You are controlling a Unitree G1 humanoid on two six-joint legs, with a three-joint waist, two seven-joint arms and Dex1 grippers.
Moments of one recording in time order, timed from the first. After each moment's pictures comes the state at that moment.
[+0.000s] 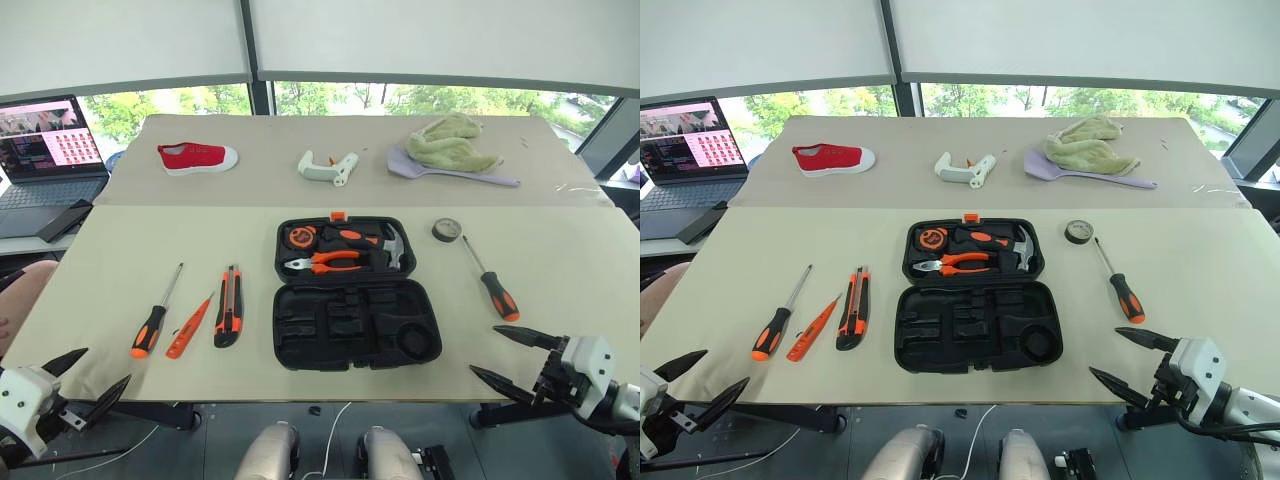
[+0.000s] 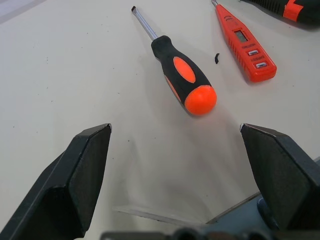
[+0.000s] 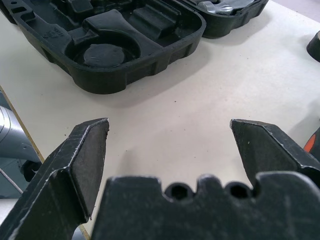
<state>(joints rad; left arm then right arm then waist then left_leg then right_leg) 0.57 0.62 0.66 -0.07 -0.36 -0.13 -0.93 0.31 -0.73 -0.37 -0.01 0.44 -0.19 1.13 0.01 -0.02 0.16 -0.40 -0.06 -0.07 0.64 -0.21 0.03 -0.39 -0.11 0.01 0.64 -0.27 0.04</state>
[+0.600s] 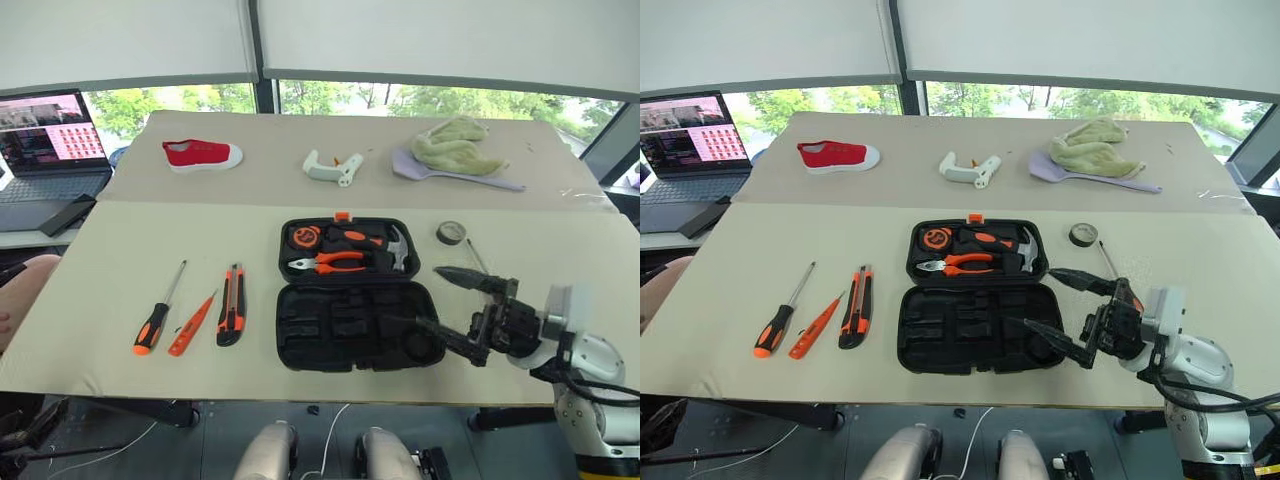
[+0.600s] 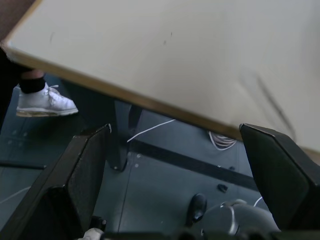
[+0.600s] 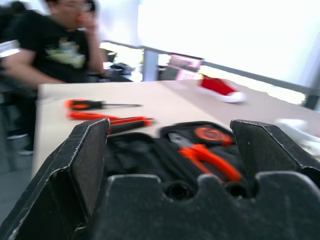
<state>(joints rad) 0.64 0.64 0.92 -0.23 -0.84 0.71 -0.55 0.07 -0.59 -0.20 -0.29 0.68 -0.07 1.20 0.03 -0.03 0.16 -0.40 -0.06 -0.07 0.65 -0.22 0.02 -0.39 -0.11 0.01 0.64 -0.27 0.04</state>
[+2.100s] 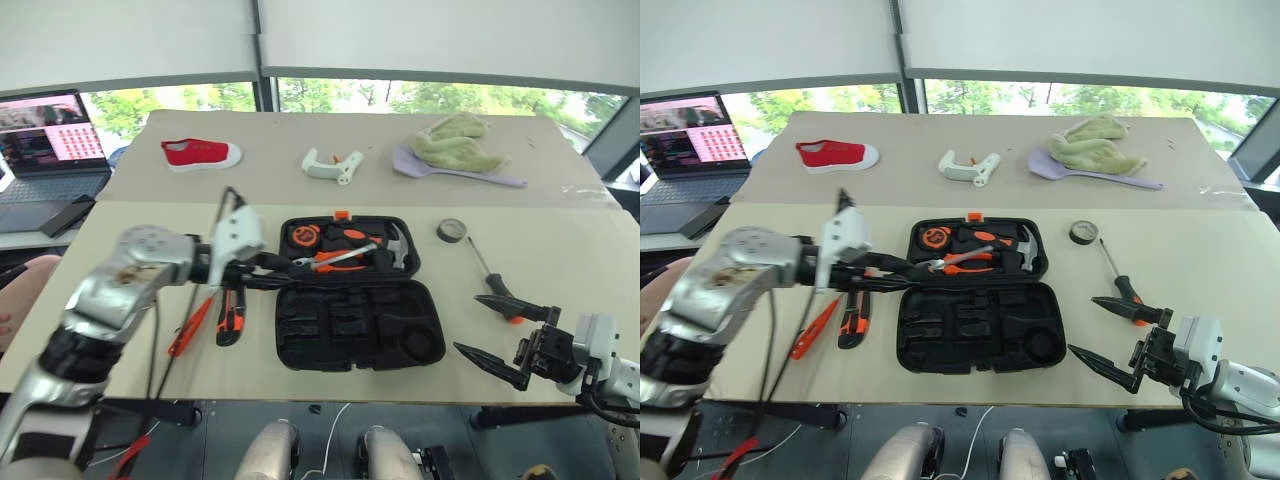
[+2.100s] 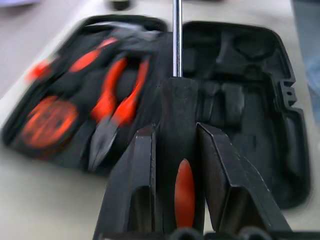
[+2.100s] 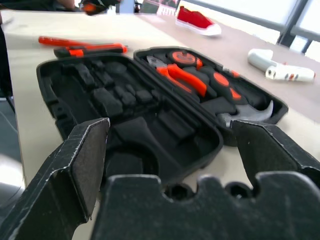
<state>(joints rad) -0.68 0.76 -0.34 -0.12 -0.32 0.49 -1.14 0.22 -0.68 -0.36 -0.16 0.59 -0.14 1.19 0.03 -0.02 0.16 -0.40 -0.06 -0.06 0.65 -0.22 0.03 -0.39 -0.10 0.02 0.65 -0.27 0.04</state>
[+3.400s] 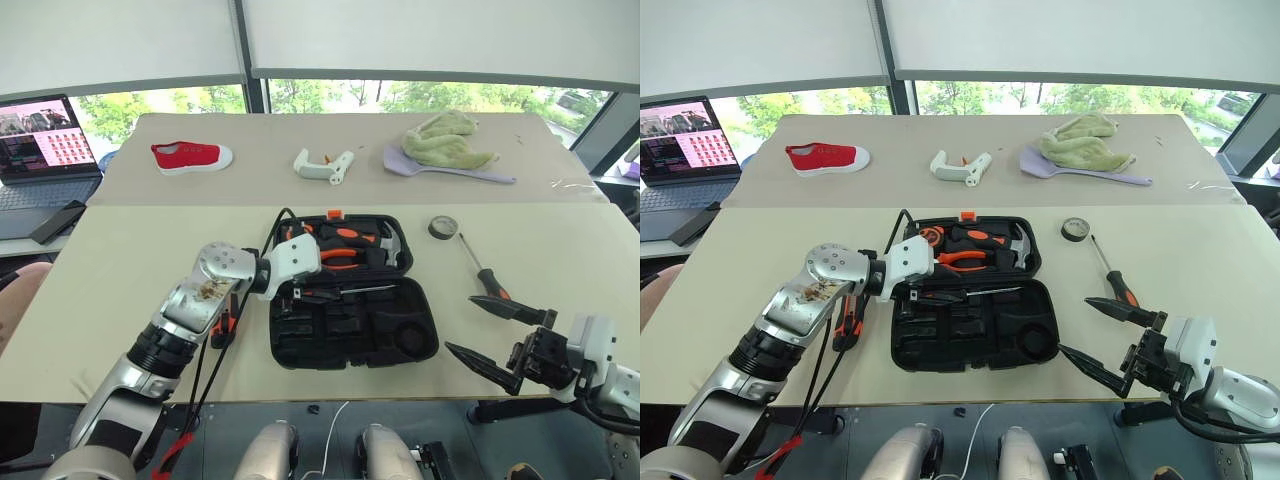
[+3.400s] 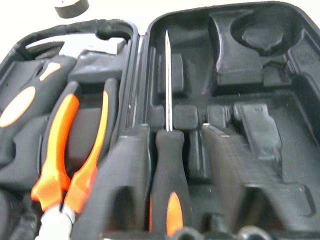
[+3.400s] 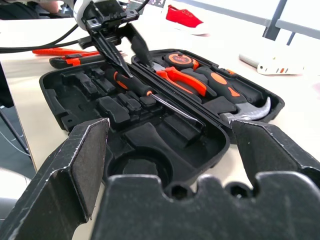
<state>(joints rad) -0.61 0.52 -0.34 -0.01 -0.12 0.35 -1.09 0.29 -0.66 -0.36 -0.31 0.60 -0.06 1.09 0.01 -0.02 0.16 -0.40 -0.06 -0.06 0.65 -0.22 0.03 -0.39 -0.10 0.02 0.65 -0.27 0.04</state>
